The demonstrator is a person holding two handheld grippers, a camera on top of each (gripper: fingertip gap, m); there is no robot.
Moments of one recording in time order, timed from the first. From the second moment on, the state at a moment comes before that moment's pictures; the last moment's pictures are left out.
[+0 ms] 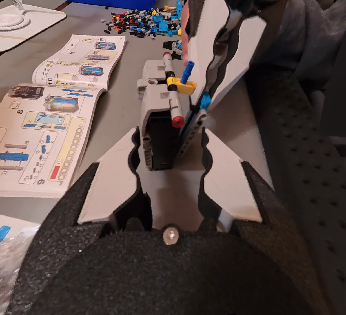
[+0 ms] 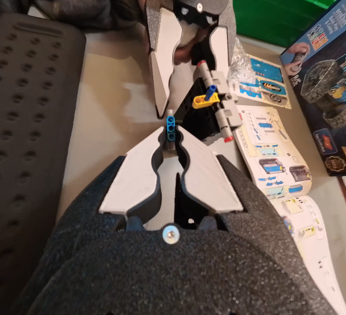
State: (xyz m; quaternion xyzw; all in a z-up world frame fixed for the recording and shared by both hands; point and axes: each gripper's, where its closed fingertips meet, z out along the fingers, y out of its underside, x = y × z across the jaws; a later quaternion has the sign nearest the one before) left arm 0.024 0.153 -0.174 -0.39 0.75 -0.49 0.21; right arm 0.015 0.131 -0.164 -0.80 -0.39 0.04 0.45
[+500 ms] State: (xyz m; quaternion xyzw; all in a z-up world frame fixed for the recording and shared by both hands) left arm -0.032 0.121 -0.117 -0.30 0.79 -0.49 0.20; right arm 0.000 0.108 -0.137 -0.79 -0.40 0.13 0.45
